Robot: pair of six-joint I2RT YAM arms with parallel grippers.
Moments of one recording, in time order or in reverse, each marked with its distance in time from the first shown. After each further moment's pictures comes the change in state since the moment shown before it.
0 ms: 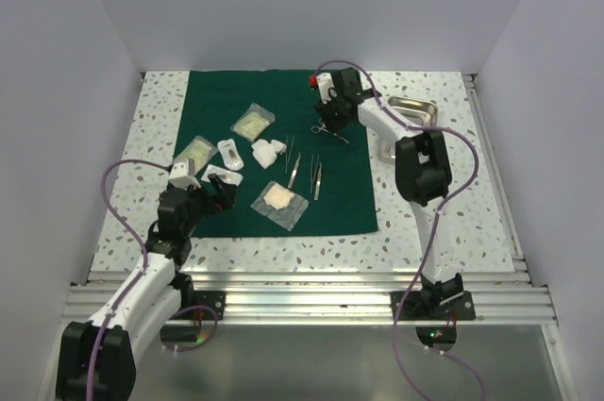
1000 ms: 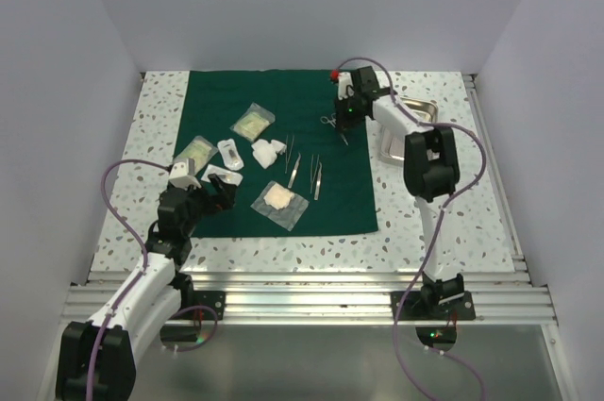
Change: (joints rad) left arm -0.001 0.002 0.000 0.003 -0.001 0.000; right arm -0.085 0.033 0.001 -0.014 -0.188 0.177
